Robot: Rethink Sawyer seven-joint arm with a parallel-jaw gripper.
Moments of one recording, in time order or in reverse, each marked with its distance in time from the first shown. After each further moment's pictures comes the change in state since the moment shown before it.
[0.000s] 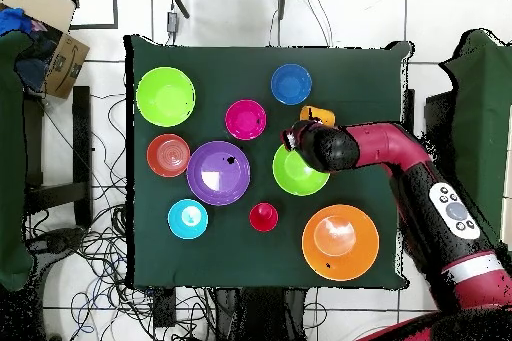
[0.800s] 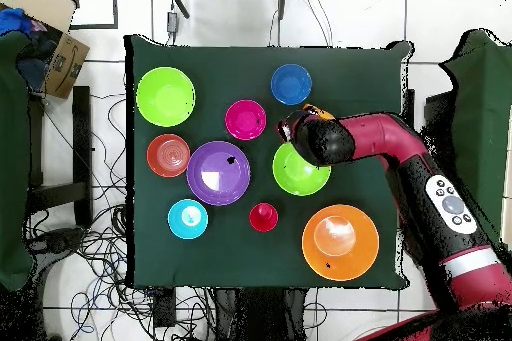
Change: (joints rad) arm 0.003 0.000 0.053 -0.021 -0.045 0.000 -0.022
